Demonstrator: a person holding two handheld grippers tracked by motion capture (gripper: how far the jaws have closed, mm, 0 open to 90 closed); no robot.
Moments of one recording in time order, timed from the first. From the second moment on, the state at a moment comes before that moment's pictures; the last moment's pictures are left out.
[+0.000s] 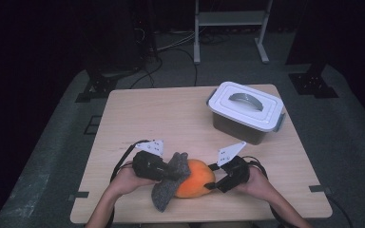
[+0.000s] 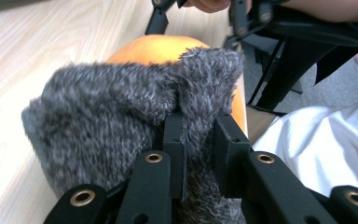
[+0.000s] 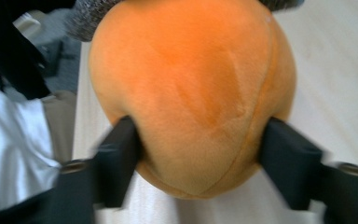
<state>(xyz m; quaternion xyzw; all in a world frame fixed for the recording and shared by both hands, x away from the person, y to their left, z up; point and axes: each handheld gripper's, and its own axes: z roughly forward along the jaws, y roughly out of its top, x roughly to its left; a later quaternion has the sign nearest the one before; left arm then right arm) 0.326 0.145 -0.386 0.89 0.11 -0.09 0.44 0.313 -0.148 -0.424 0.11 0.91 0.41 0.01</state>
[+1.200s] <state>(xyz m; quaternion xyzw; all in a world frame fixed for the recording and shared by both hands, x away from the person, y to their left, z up) 0.336 0.152 -0.393 0.88 0.14 -0.07 0.44 0.320 -0.148 -0.426 0.15 0.90 0.41 0.00</state>
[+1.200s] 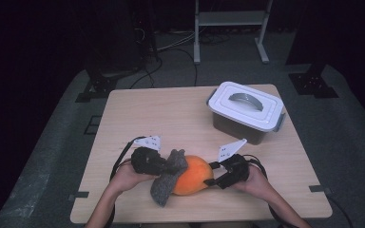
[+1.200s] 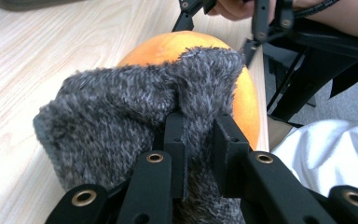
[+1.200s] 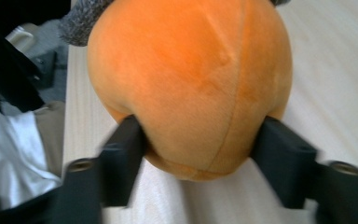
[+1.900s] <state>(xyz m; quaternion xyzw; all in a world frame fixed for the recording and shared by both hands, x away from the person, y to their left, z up) 0.336 0.149 -0.390 0.88 0.14 -0.08 0.45 0.321 -0.155 -0.419 0.15 0.89 0.42 0.00</state>
